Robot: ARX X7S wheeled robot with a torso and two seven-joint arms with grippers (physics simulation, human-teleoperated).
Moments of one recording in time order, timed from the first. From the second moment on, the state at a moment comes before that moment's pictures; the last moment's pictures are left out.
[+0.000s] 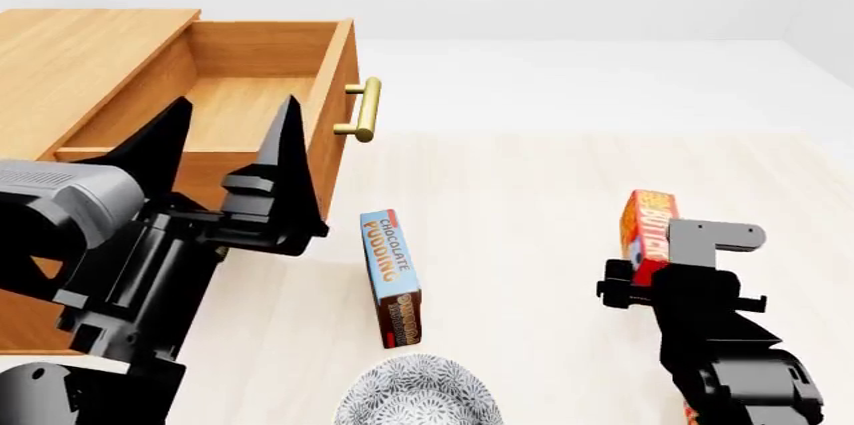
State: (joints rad) left arm -0.47 -0.75 0.37 0.78 -1.03 -0.20 -0.65; right arm 0.66 0.41 -0.23 0.53 0.45 0.59 0.31
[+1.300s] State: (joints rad) left arm -0.52 -0.76 0.38 0.80 -1.09 -0.23 -0.66; right arm 0.41 0.44 -0.10 -0.18 0.69 0.43 0.23
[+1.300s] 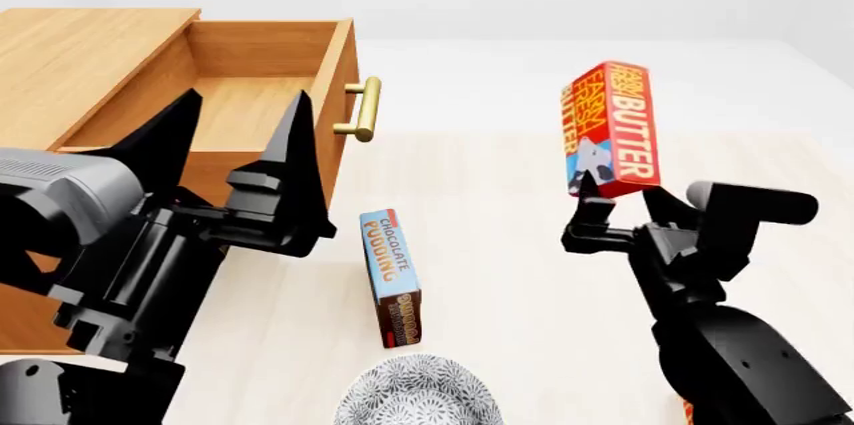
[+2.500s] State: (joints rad) left arm -0.50 -0.78 0.33 0.79 -1.47 -0.13 -0.50; right arm 0.36 0.33 -0.11 -0.17 0.97 0.29 -0.19
